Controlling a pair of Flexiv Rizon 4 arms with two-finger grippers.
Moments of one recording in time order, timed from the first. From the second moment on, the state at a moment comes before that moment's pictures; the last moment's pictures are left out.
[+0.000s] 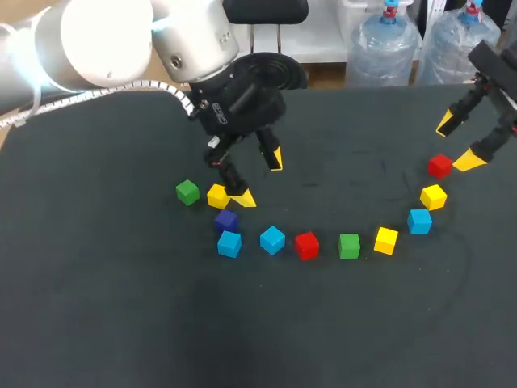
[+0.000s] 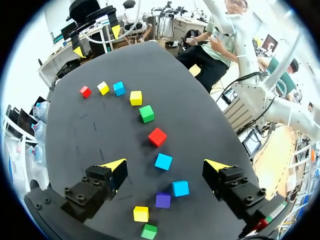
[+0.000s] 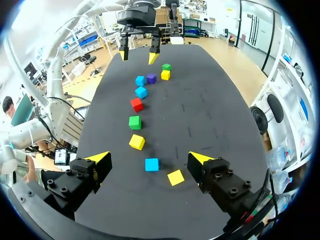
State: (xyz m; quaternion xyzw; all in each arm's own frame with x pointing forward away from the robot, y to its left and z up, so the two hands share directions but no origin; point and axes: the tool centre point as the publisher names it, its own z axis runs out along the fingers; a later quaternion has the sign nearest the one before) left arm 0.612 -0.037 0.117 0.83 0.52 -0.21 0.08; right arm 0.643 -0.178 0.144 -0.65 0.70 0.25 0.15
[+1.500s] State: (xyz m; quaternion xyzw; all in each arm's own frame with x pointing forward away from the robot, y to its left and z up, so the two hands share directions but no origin) left arm 0.600 -0.061 0.051 0.88 0.45 -0.15 0.03; right arm 0.643 -0.178 0.144 -0.65 0.70 0.25 0.15
